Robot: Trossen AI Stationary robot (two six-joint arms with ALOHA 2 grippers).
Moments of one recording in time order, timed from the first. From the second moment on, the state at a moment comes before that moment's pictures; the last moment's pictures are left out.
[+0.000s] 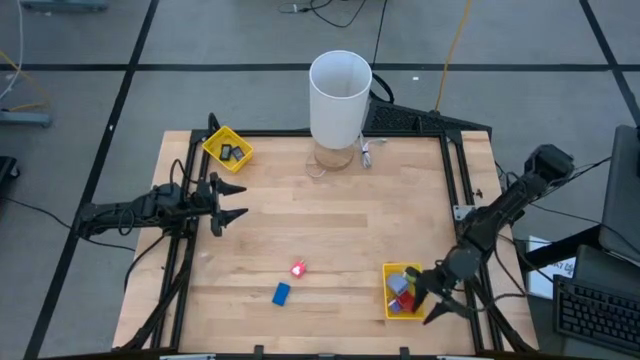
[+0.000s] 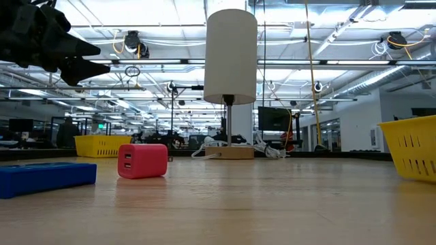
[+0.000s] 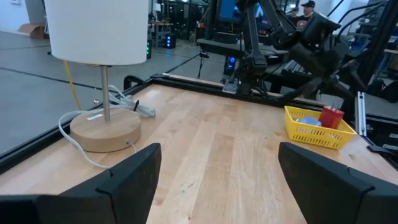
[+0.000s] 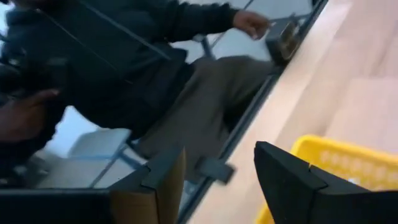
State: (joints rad) left arm 0.05 0.02 0.12 -0.16 -0.11 -0.14; right arm 0.80 1.08 0.34 0.44 -0.16 0.54
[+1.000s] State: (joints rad) left arm 0.05 0.02 0.12 -0.16 -0.11 -0.13; right arm 0.74 1.09 0.34 0.16 0.14 0.75
